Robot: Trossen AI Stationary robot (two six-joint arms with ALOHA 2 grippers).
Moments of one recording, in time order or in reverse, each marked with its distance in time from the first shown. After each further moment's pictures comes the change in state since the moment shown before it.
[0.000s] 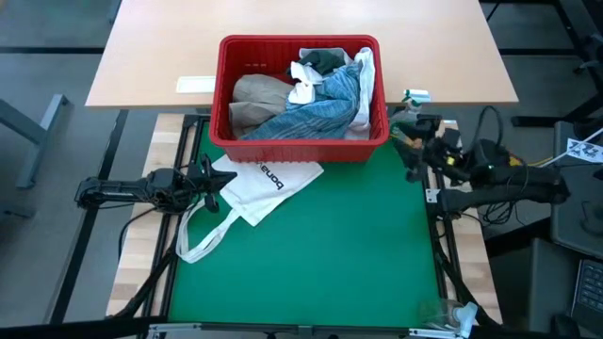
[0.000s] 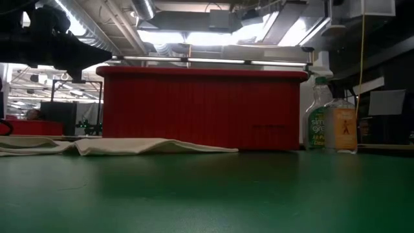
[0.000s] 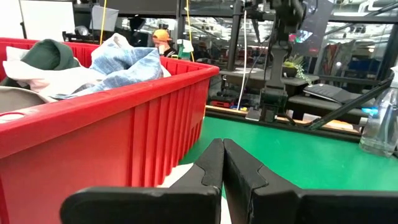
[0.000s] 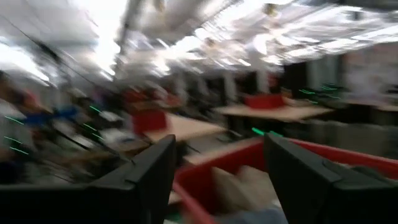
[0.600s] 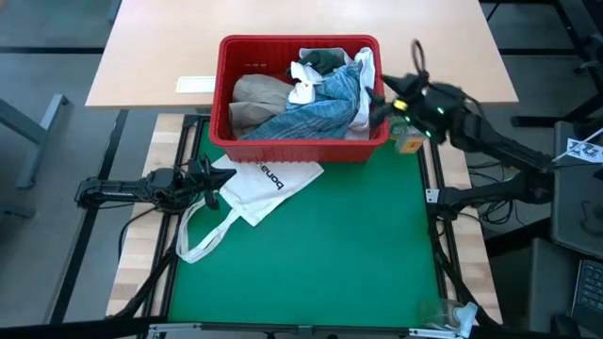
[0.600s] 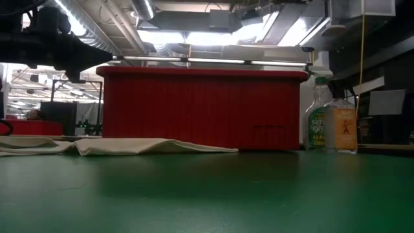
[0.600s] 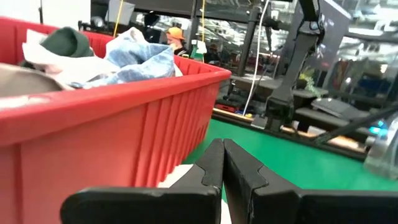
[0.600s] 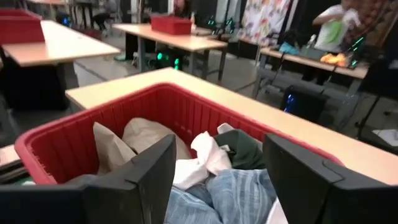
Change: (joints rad) left arm 0.000 0.000 0.000 0.003 -0.053 -0.114; right arm -0.380 0.508 0.622 -0.532 0.000 -0.024
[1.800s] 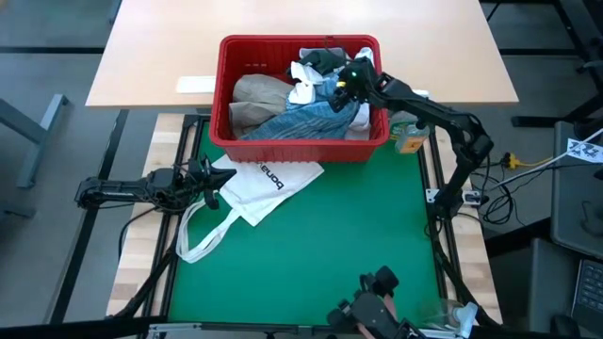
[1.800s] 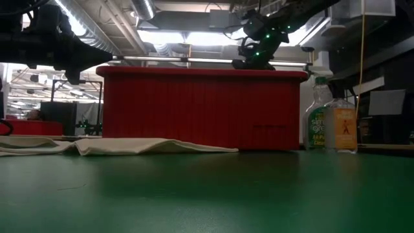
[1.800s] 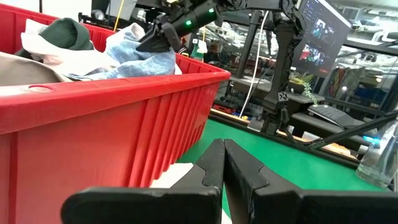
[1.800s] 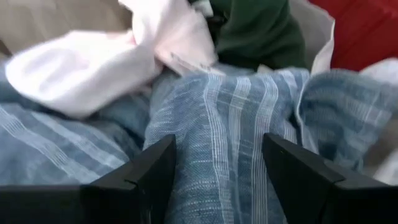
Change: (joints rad) left arm 0.000 0.000 0.000 0.000 0.000 -0.036; right arm -0.345 0.614 0.175 -0.123 -0.223 0.010
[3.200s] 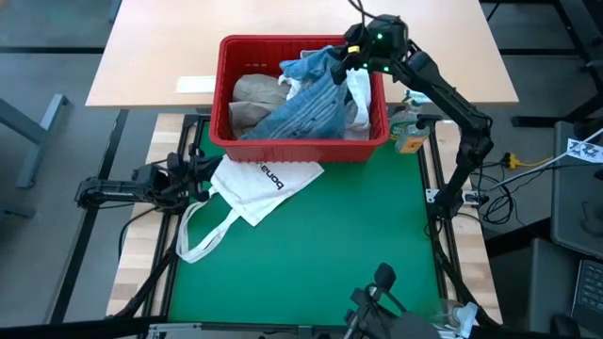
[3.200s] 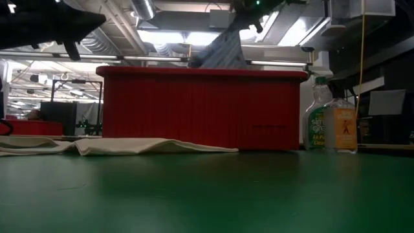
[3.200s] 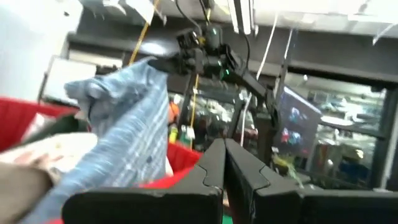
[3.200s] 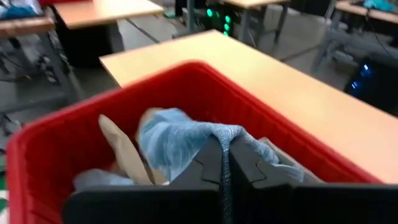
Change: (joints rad) left arm 0.000 0.000 0.000 0.405 -0.012 0.130; right arm 0.002 0.000 0.499 -0.106 -0.351 -0.051
